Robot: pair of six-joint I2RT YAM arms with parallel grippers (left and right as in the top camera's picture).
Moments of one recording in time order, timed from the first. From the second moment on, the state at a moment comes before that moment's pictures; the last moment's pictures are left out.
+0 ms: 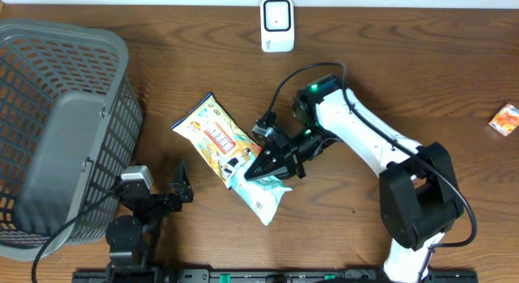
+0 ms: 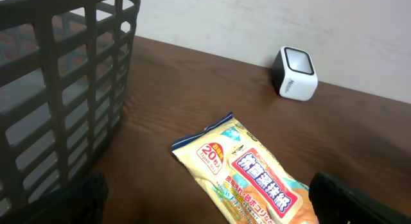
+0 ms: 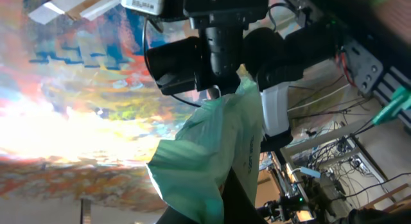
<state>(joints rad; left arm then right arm) 0.01 0.02 0.08 -0.26 0.09 -0.25 0.51 1.95 1.48 -1.70 -1.48 -0.22</state>
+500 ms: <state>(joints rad) 0.01 0.02 0.08 -0.26 0.09 -0.25 0.50 1.95 1.48 -1.70 -1.38 -0.16</state>
